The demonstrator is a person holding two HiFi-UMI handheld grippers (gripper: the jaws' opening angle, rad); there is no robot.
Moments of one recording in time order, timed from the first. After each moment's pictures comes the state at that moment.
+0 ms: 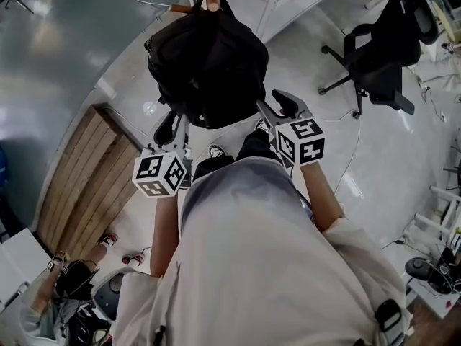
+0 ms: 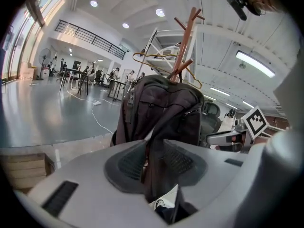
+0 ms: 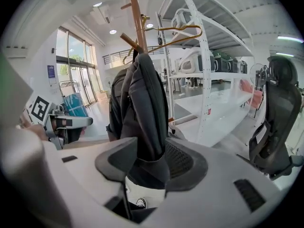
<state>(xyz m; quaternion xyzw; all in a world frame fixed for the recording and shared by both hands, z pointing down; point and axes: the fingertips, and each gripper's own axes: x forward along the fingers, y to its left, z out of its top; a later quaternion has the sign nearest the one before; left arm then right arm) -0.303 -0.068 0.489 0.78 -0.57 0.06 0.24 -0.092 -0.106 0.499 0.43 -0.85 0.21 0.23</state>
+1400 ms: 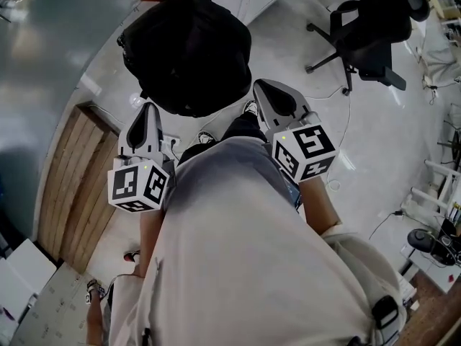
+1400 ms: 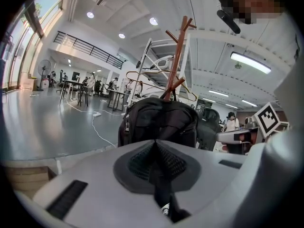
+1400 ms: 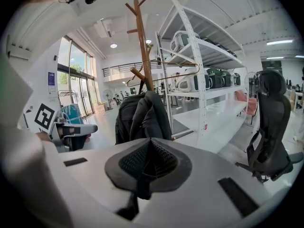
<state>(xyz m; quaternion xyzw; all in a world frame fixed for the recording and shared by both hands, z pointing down) -0.310 -0.066 0.425 0.79 -0.58 0.04 0.19 -0.099 -0.083 0.421 0.46 -0.86 0.17 0.15</state>
